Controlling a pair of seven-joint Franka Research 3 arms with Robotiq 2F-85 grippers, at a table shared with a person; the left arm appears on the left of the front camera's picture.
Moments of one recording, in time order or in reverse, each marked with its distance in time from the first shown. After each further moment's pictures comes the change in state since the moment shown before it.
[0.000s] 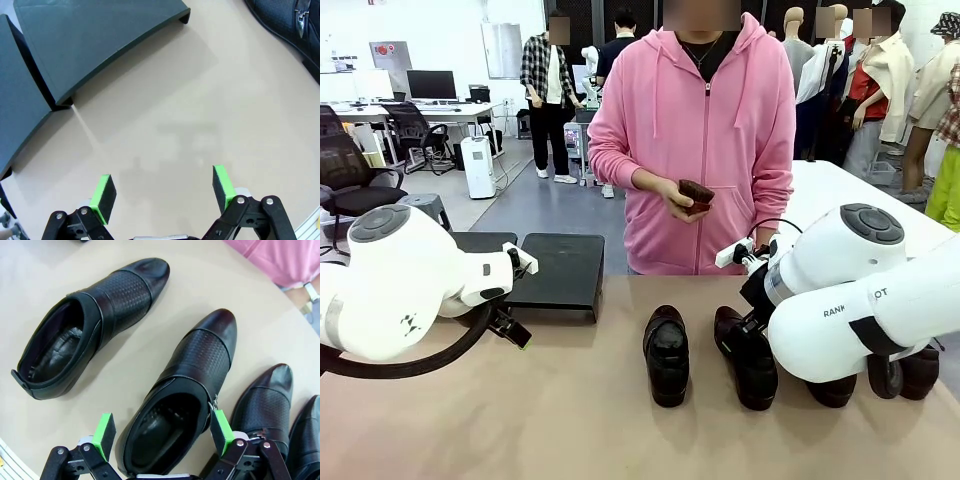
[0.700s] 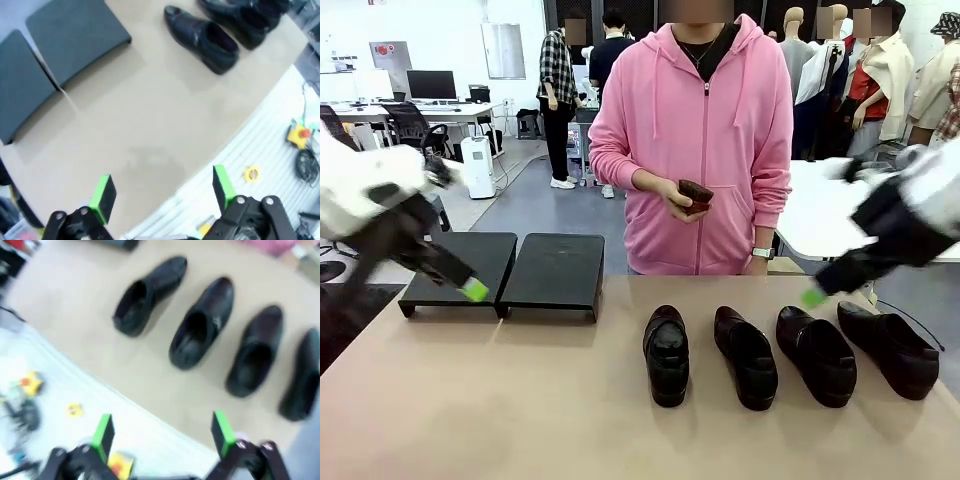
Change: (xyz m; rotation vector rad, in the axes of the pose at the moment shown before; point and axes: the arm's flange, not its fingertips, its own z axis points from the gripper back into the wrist) left arm -0.021 0.006 0.237 -0.261 -0.061 0.050; right arm -0.056 -0.039 0.249 0.252 0.024 -0.242
